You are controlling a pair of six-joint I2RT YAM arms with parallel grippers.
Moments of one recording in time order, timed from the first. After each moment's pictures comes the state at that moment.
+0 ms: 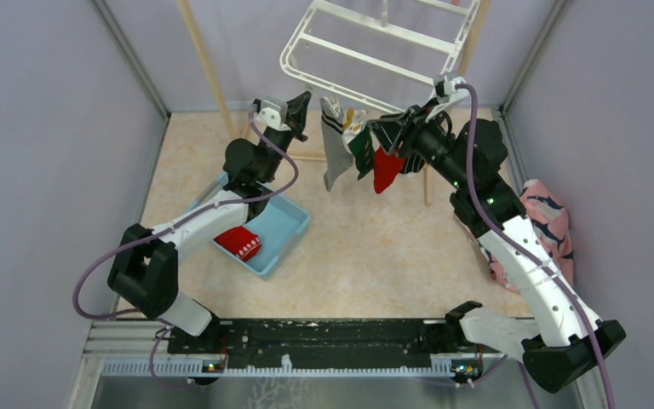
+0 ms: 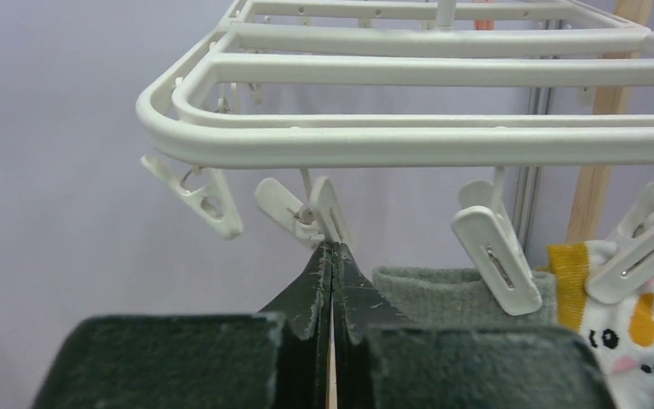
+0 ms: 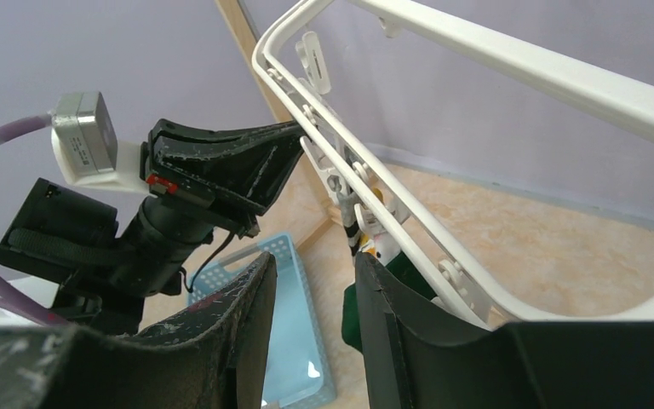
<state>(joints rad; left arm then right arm) -0.59 1.53 1.05 1.00 -0.04 0.09 0.47 1.06 1.25 -0.08 -0.22 0.34</state>
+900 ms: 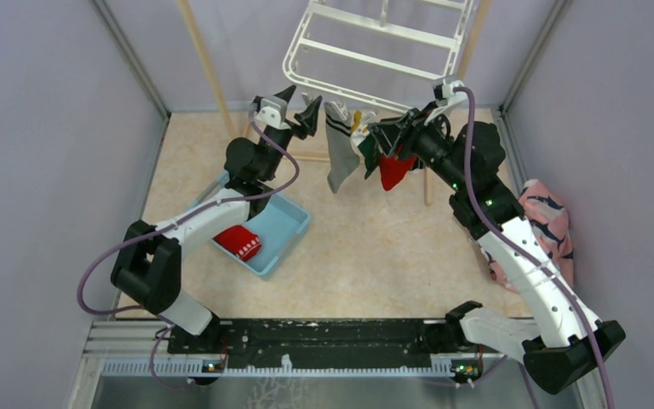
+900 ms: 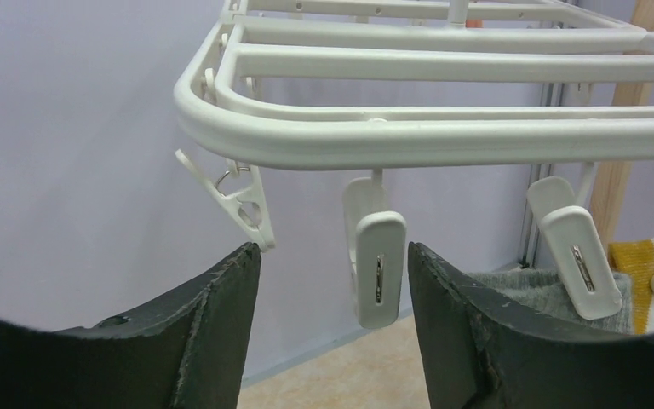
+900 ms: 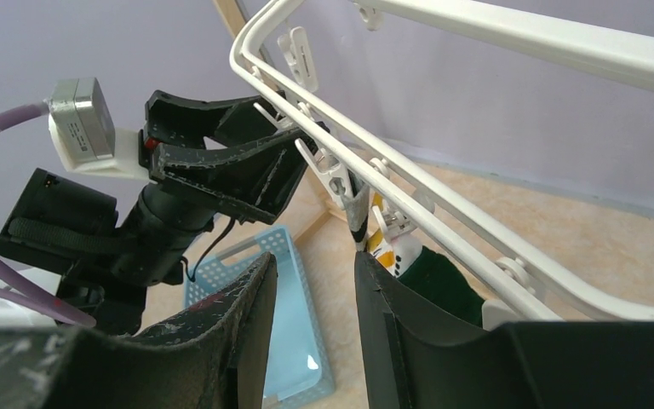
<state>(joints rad) -0.57 1.56 1.05 1.02 -0.05 0.09 0.47 1.05 1.22 -0.07 -0.22 0.34</state>
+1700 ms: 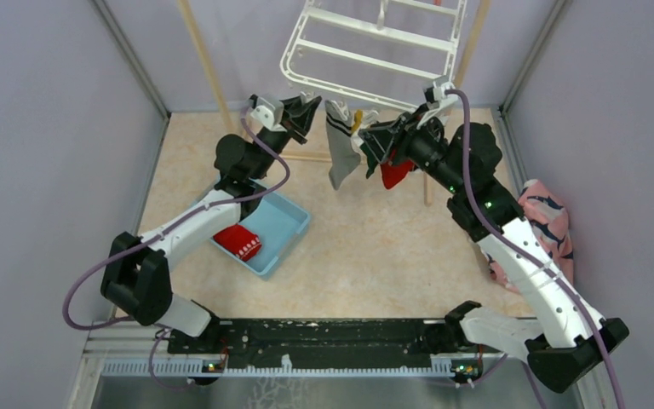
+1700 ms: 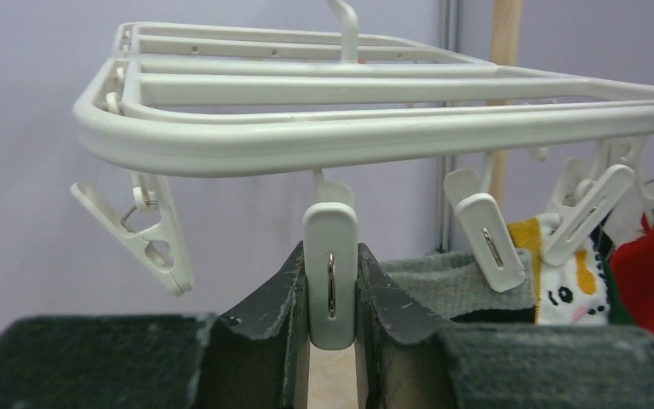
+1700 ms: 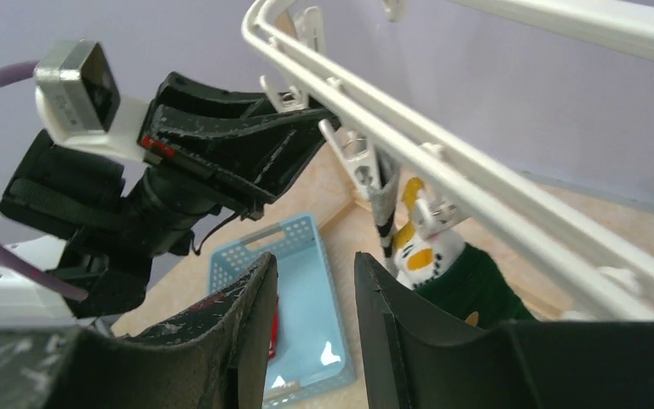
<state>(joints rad) -0.57 1.50 1.08 0.94 0.15 0.01 0.52 1.05 1.24 -0.10 -0.22 0.34</state>
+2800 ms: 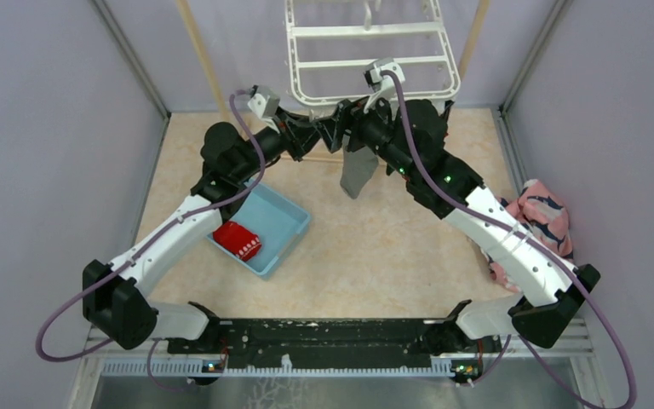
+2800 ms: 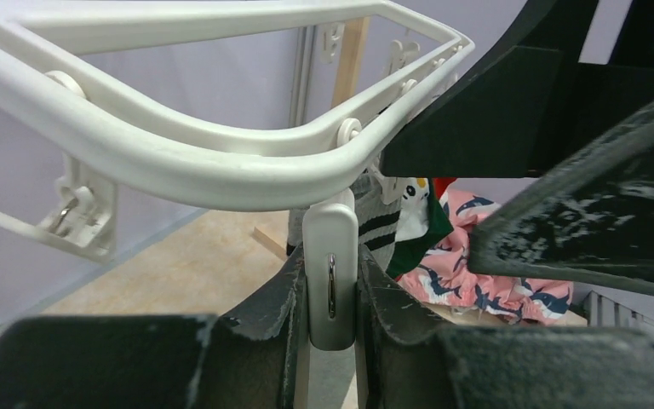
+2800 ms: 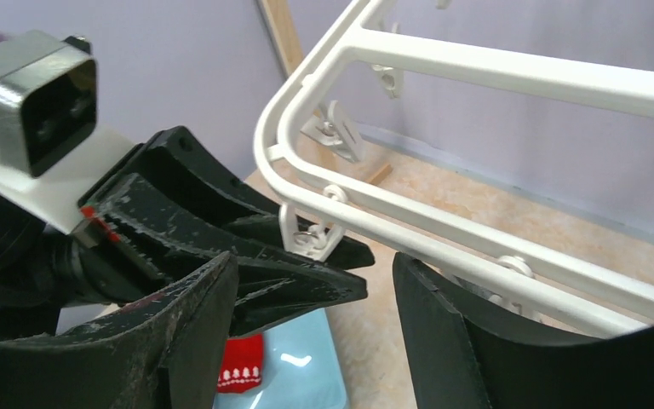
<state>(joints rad) -0.57 1.34 1.15 0.46 0.41 -0.27 0.78 1.30 1.53 -0.20 0.05 0.21</state>
